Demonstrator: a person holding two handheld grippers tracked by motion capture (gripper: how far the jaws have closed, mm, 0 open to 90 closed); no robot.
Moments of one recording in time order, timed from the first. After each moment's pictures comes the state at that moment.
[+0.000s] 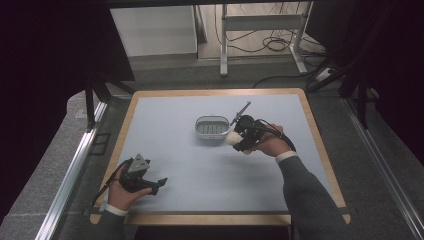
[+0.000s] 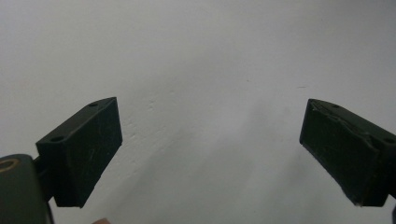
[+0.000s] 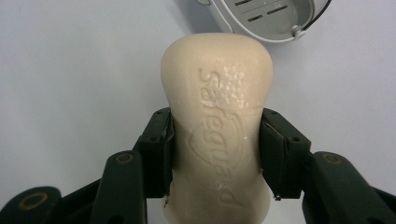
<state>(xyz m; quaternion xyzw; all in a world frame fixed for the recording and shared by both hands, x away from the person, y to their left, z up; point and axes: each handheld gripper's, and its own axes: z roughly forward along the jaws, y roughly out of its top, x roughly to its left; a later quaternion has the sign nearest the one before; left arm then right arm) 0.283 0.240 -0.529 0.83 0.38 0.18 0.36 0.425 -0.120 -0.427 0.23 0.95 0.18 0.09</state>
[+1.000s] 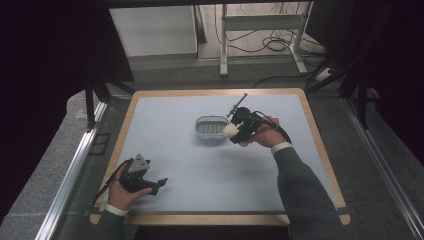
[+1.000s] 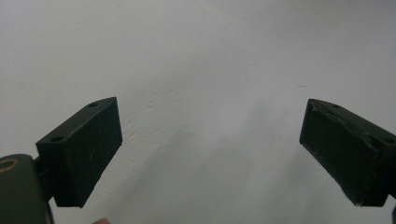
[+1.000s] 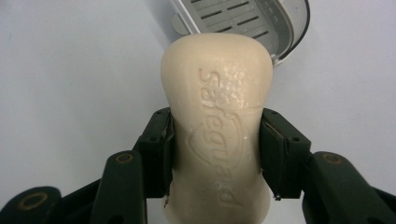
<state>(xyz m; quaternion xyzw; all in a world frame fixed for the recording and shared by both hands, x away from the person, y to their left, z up) 0.283 0.240 -0.529 0.83 0.38 0.18 0.36 0.448 -0.110 -0.421 0.23 0.95 0.19 0.09</state>
